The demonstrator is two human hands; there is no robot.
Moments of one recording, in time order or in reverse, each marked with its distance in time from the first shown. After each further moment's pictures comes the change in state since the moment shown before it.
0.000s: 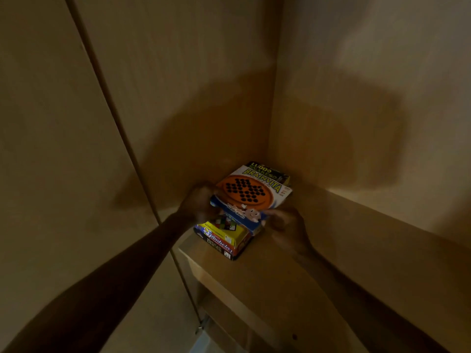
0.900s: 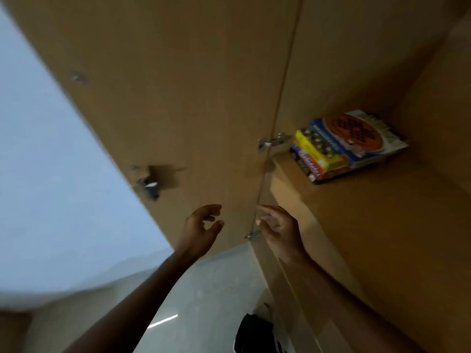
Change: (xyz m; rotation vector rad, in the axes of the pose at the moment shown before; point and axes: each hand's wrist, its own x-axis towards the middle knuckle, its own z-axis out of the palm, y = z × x) left_hand -0.407 -0.019 0.080 -0.409 0.555 -0.638; right_hand -0.226 -0.084 0.105 0.271 -0.553 -0.061
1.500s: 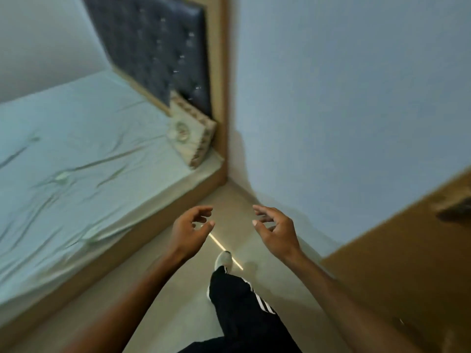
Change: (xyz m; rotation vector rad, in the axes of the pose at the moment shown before) left_hand -0.486 -0.161 -0.276 -0.055 0.997 -0.578; right_hand -0.282 -0.183 0.387 0.026 -1.093 -0.392
